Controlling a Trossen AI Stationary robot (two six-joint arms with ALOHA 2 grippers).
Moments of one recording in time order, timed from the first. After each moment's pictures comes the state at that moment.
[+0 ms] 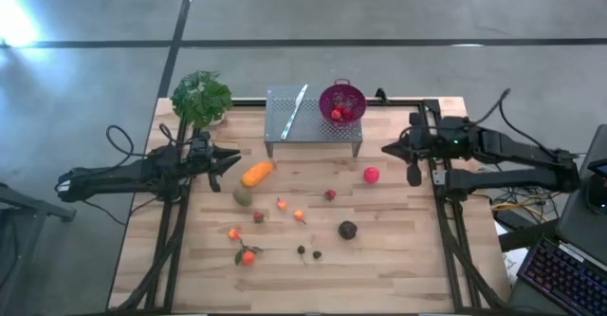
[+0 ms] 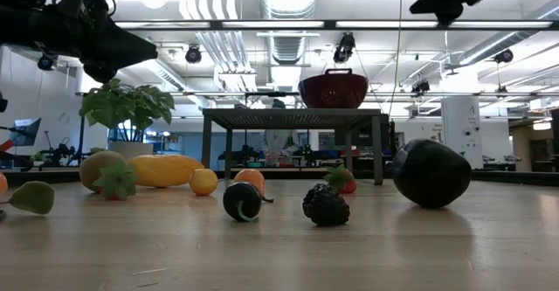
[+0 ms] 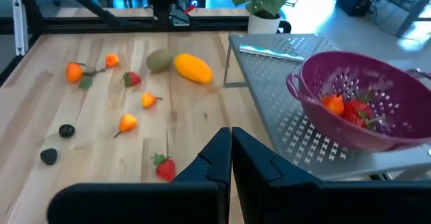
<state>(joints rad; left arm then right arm) 0.11 0.27 0.17 0.00 -0.20 -0.16 -0.16 0.65 0.77 -0.53 0.00 -0.03</state>
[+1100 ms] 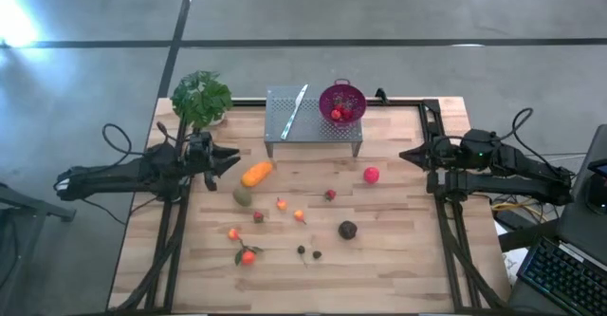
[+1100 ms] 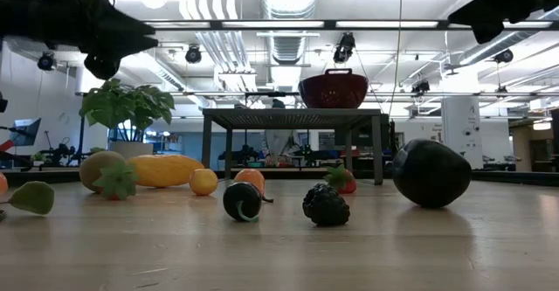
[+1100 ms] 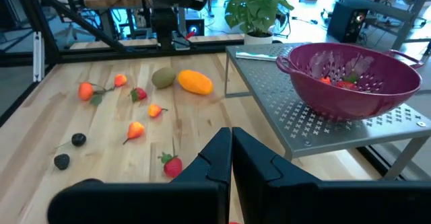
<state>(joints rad) 0.11 0.29 0.22 0.02 -0.15 -0.32 -0.16 0.26 0.55 -0.54 0.00 0.02</state>
